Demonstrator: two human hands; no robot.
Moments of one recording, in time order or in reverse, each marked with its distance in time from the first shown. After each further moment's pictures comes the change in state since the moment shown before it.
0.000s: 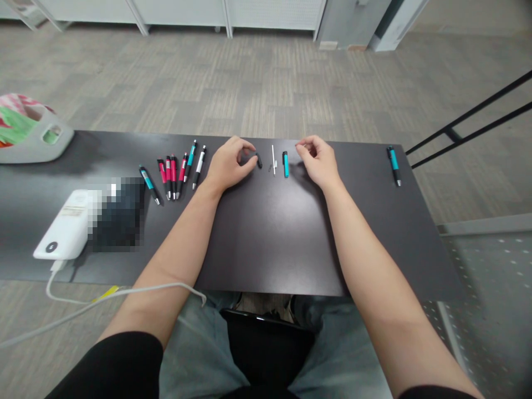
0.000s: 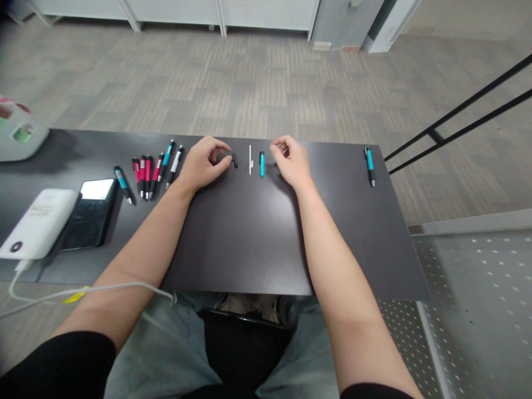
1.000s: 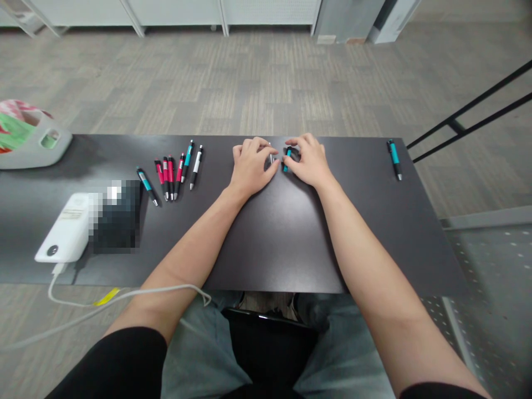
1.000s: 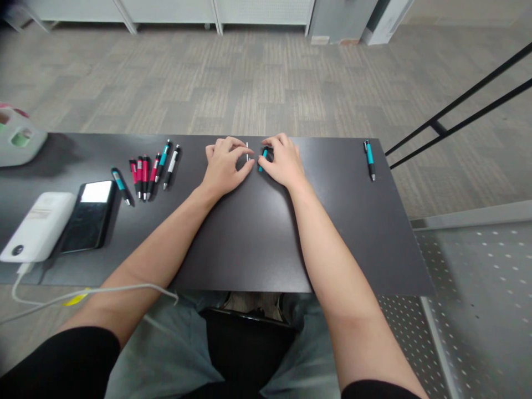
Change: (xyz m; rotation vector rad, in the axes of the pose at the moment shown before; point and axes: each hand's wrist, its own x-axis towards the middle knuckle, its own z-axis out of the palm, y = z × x) left_hand -0.008 0.060 0.039 0.198 -0.109 0.020; right_hand -0.006 -0.004 0.010 -0.308 -0.101 -0.135
